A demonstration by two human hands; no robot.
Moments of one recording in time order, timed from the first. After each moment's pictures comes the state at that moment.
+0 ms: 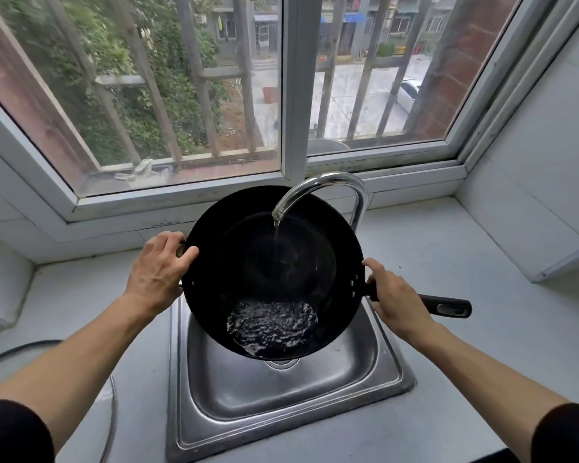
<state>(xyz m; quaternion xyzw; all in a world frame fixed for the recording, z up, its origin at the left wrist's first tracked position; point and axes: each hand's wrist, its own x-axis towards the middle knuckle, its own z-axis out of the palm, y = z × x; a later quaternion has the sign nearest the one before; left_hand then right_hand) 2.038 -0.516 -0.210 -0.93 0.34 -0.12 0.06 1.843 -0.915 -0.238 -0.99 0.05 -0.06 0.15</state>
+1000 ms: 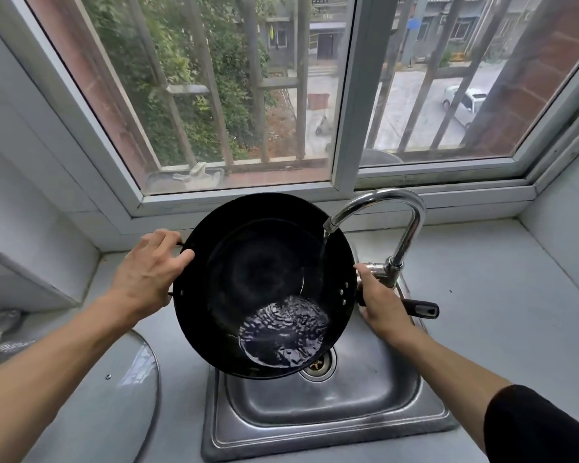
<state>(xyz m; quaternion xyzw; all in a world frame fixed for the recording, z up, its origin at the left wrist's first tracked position) 2.025 -0.440 -0.152 -0.94 0.30 -0.09 0.14 1.920 -0.843 -0.271 -0.97 0.05 -0.03 0.25</state>
